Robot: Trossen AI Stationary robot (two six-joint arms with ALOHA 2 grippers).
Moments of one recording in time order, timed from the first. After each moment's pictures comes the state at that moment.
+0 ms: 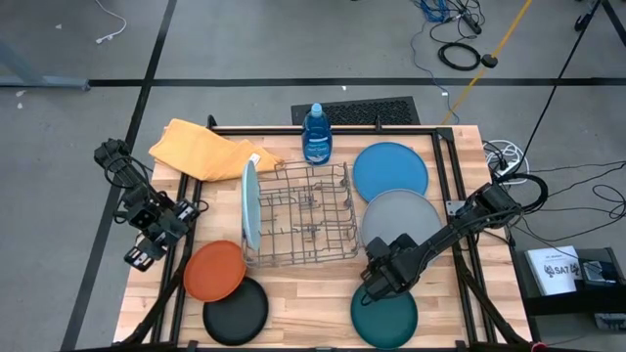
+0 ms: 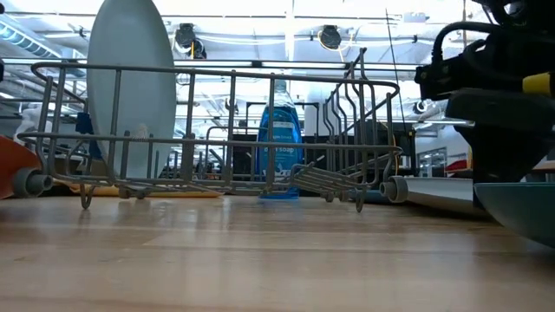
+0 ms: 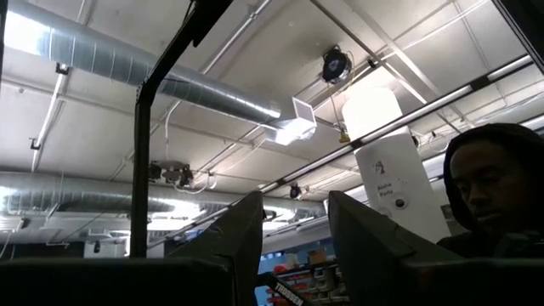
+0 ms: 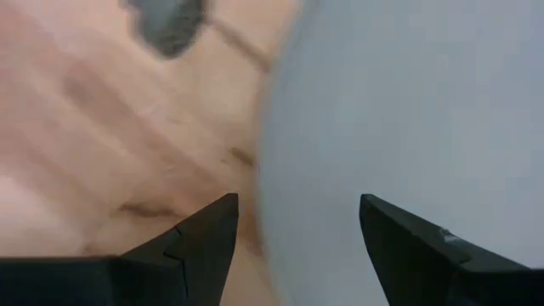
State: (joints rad) left arm -0.79 0.43 0.14 1.09 0.12 0.16; right arm 0.58 1.83 1.12 -0.94 0.34 1.43
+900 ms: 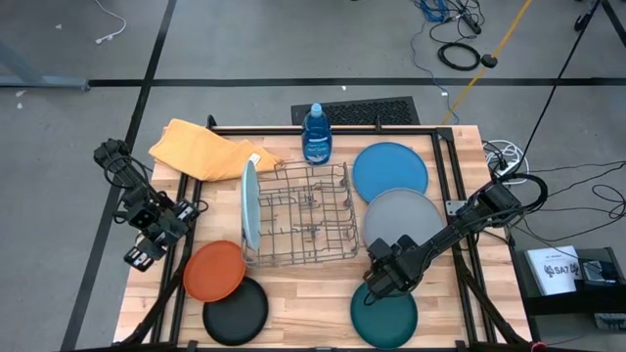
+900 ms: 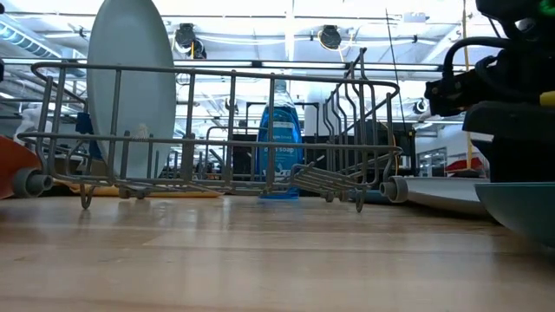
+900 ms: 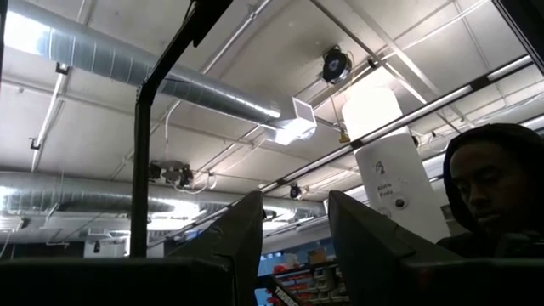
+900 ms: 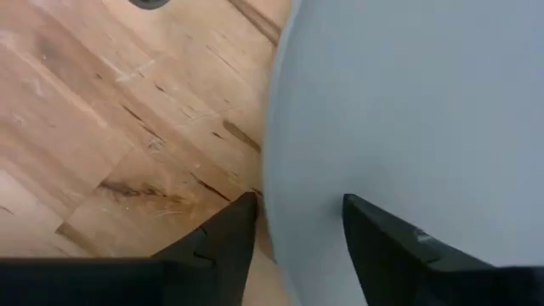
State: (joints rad) left arm -0.79 0.43 0.14 1.09 0.12 0.16; right arm 0.58 1.83 1.03 -0.87 0.29 1.43
